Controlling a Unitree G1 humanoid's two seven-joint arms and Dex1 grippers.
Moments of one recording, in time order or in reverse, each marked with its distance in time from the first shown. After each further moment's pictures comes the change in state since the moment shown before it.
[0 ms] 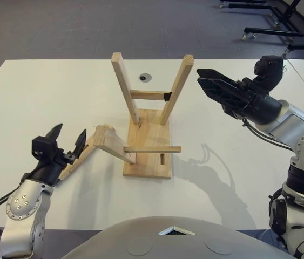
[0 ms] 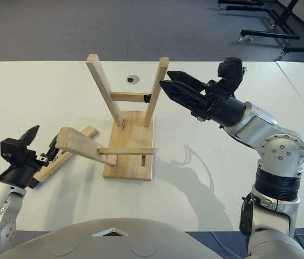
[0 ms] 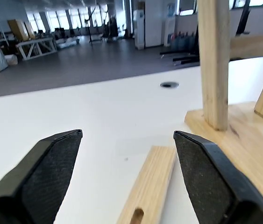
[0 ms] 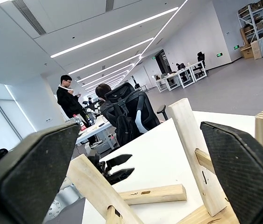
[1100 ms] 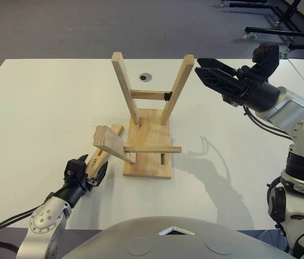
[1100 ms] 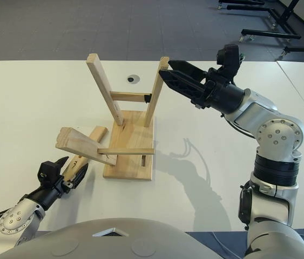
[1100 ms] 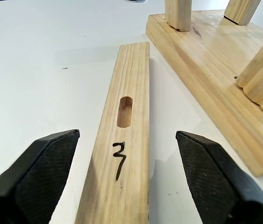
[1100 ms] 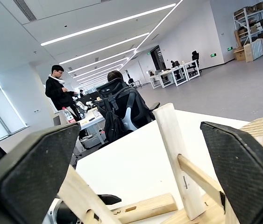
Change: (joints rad) left arm 0.185 0.002 -0.234 -0.024 0.119 0.160 0.020; right arm -0.102 -0.015 0.026 0.091 -0.122 0.015 0.074
